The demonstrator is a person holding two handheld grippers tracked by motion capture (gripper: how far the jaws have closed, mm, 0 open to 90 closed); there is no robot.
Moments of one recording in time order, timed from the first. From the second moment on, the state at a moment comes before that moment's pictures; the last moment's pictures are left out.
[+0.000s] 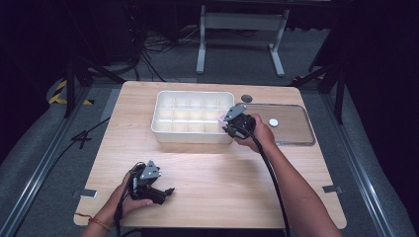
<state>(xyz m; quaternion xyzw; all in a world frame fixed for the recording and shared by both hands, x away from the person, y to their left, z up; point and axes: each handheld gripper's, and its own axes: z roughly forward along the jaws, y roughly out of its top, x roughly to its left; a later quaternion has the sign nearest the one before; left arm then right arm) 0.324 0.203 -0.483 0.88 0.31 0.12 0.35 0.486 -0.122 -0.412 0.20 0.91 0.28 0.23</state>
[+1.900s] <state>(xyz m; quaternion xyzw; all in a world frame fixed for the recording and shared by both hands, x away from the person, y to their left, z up) 0.324 0.203 -0.483 0.88 0.32 0.12 0.34 0.514 -0.117 -0.398 0.27 0.92 0.26 0.11</state>
